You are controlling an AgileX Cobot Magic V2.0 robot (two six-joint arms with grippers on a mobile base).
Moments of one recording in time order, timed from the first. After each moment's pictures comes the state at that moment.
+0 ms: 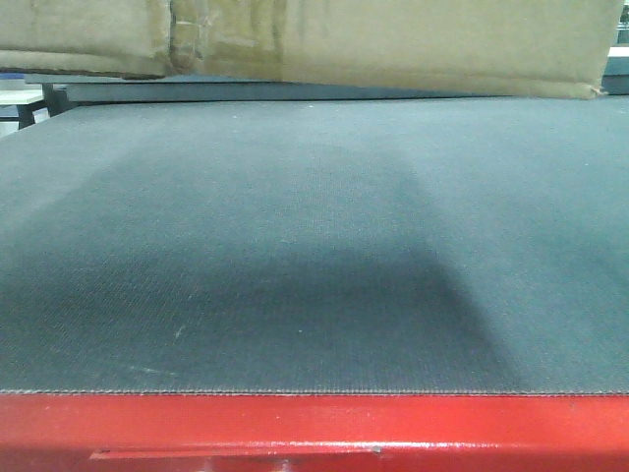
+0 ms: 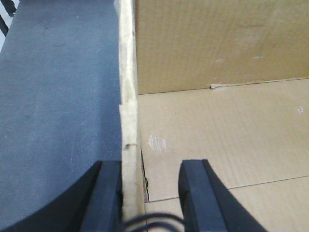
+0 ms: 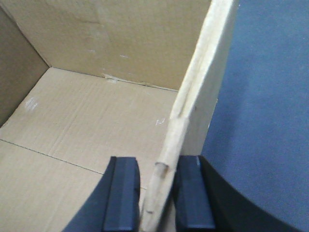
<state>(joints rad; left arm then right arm) -0.56 1.21 -1.65 0.51 1.18 -0.49 0.30 1.17 -1.46 0.37 0.91 -0.09</state>
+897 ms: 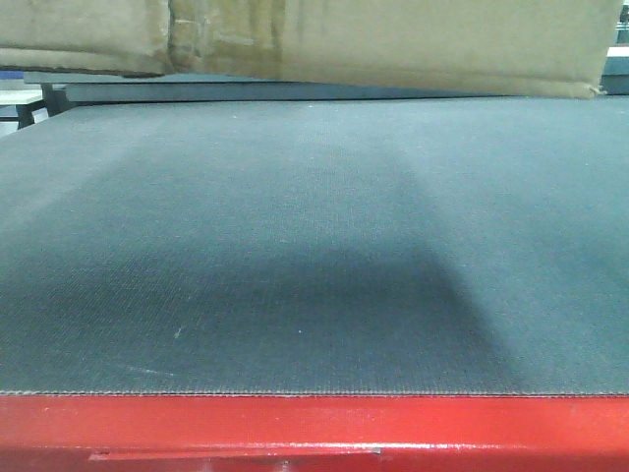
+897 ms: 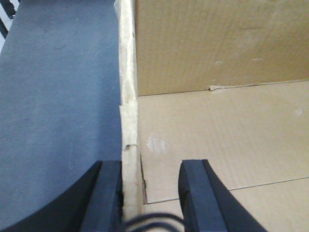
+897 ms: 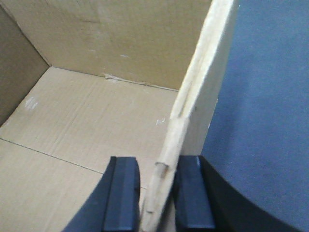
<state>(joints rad) -0.56 1.22 -1.65 0.50 1.16 -0.49 0.30 1.17 -1.46 0.37 0.91 -0.09</state>
